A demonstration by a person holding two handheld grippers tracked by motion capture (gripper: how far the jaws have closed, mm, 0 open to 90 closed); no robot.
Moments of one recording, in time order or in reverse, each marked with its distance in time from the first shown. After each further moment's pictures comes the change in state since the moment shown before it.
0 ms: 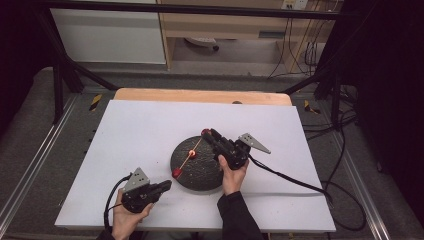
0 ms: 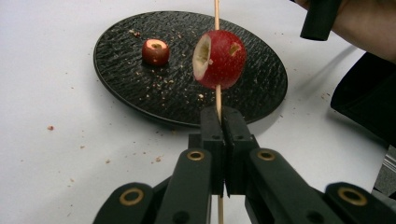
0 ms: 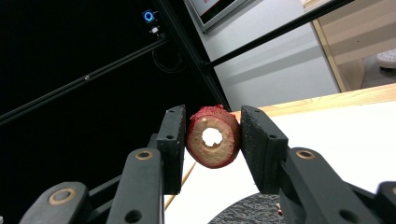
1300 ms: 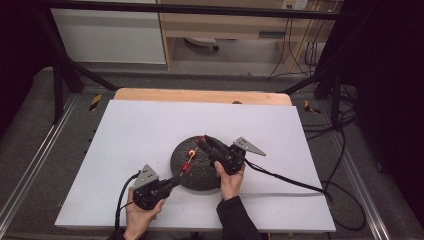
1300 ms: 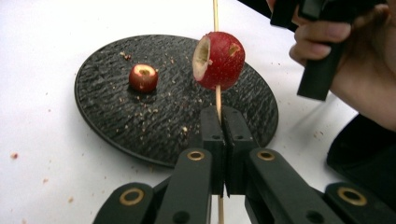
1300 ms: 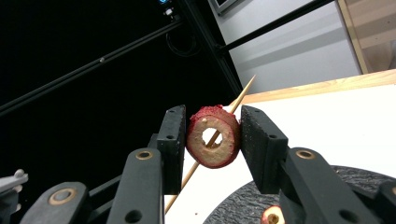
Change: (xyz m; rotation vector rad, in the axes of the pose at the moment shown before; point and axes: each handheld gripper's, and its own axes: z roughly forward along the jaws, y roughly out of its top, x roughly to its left) left arm -0.016 0.016 0.021 -0.075 0.026 -0.068; right arm 0.006 -0.014 0.000 0.069 0.062 -0.002
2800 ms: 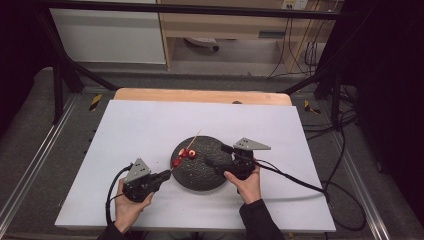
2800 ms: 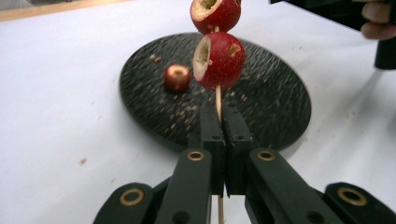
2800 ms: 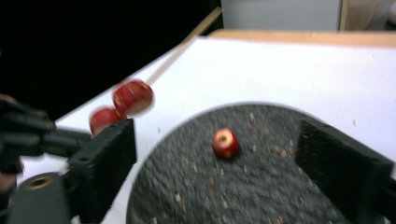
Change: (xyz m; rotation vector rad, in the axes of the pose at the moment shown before) left arm 0.033 0.005 -0.020 0.060 0.030 0.112; right arm -0.003 0.019 -0.029 0.371 -0.096 -0.204
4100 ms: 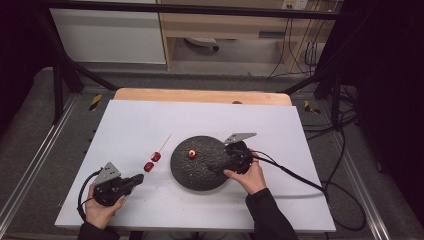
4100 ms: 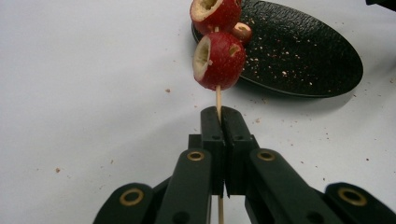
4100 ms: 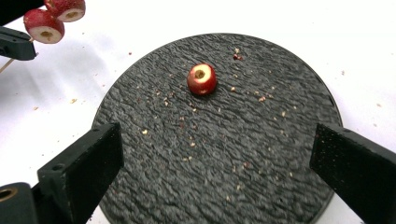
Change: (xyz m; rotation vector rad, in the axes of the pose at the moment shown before) left arm 0.047 -0.032 -0.040 0.039 0.055 -0.061; right arm -0.006 0.020 0.017 0.360 -0.064 -0.133
